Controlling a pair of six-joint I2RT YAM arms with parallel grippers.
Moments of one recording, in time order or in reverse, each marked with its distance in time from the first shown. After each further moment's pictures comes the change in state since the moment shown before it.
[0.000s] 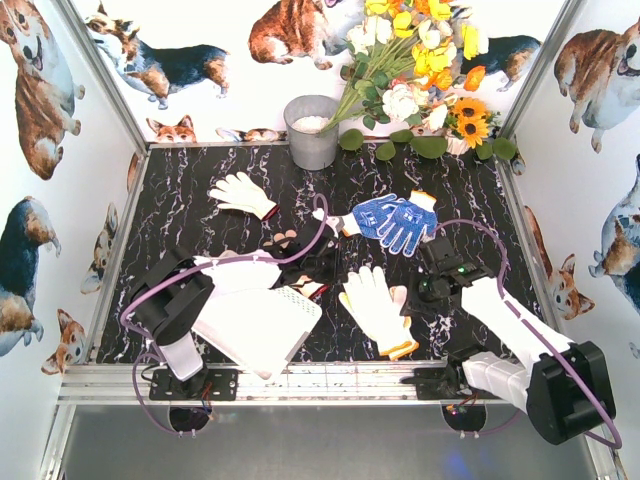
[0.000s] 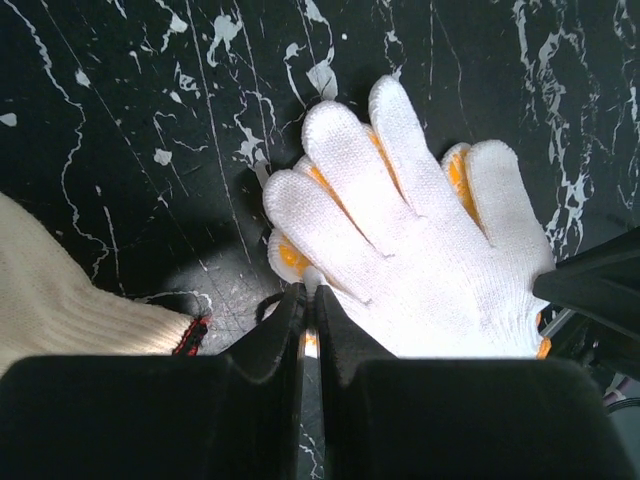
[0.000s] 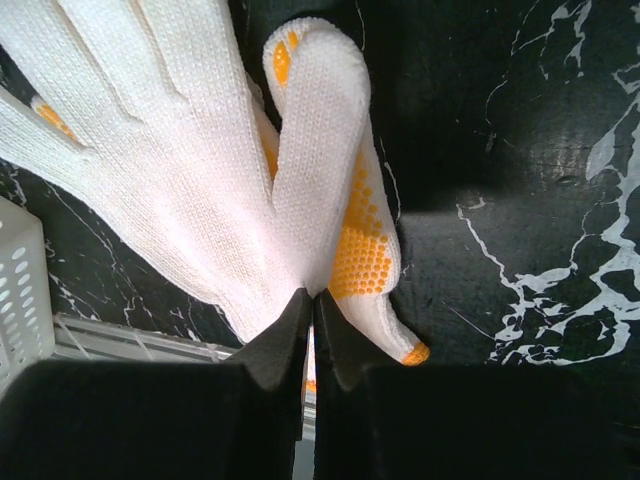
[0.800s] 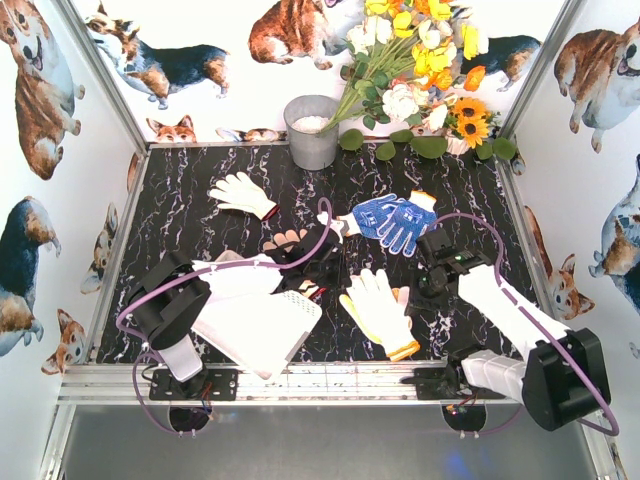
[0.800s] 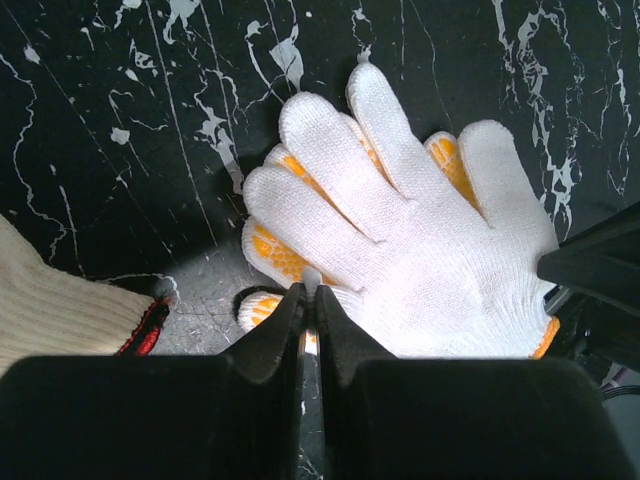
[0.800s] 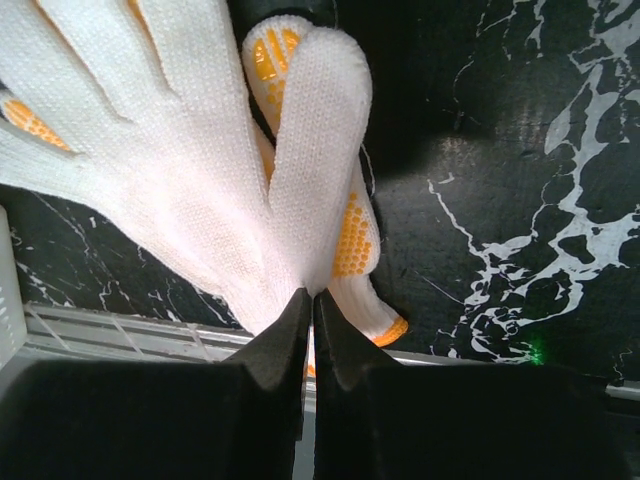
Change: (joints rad) left arm -0.051 -0.033 -0.003 -0.016 -0.038 -0.016; right arm 0.000 0.068 0.106 -0.130 0.029 -0.051
